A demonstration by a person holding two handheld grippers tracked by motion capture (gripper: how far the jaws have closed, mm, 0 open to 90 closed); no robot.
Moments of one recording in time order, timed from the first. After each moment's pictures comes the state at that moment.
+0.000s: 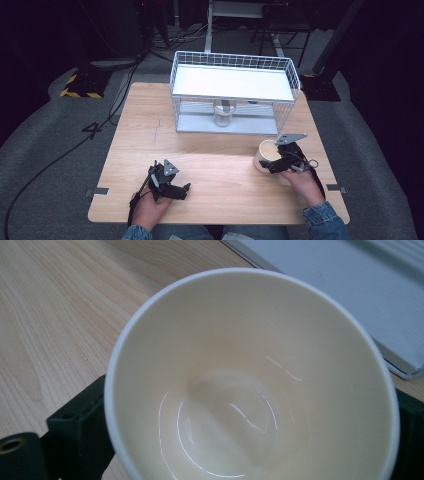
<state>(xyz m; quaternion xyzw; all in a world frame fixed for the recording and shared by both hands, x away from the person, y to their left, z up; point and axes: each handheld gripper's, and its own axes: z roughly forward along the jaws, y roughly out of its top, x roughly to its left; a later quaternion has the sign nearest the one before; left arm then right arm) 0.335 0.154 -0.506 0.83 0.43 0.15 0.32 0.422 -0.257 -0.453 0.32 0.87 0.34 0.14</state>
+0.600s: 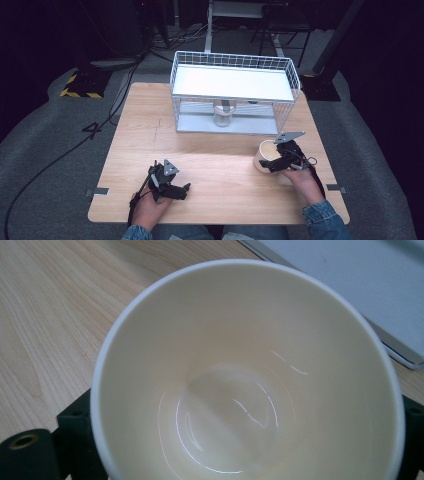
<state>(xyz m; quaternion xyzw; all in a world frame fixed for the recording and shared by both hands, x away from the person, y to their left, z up) 0.335 0.154 -0.506 0.83 0.43 0.15 0.32 0.427 -0.256 -0.452 0.34 0.88 0.32 0.13</state>
